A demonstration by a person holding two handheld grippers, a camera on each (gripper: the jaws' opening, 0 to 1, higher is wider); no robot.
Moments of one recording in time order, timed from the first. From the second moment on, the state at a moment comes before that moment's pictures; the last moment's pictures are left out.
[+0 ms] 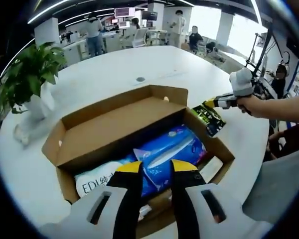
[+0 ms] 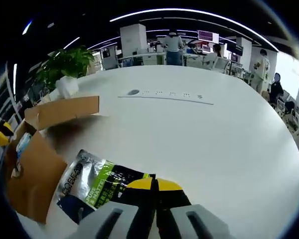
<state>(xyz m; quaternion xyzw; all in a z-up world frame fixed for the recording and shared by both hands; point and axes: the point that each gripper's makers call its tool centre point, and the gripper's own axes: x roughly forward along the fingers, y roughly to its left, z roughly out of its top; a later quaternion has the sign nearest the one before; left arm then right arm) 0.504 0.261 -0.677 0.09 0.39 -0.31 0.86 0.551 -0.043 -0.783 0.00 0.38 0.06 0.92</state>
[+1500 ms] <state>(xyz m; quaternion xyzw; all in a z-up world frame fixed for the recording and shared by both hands) 0.488 0.330 -0.671 0.18 0.38 -0.40 0.81 0.509 0.057 -0.673 -0.16 0.33 0.30 0.88</state>
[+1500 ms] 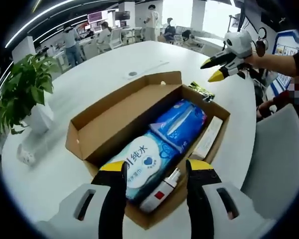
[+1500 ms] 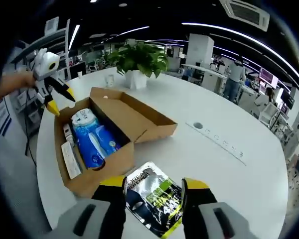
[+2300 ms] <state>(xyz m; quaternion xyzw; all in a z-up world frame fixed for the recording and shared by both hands) 0.489 0.354 -0.678 0.25 0.37 -0.45 0.77 0.485 0.203 -0.628 -0.16 0.26 0.48 0.83</state>
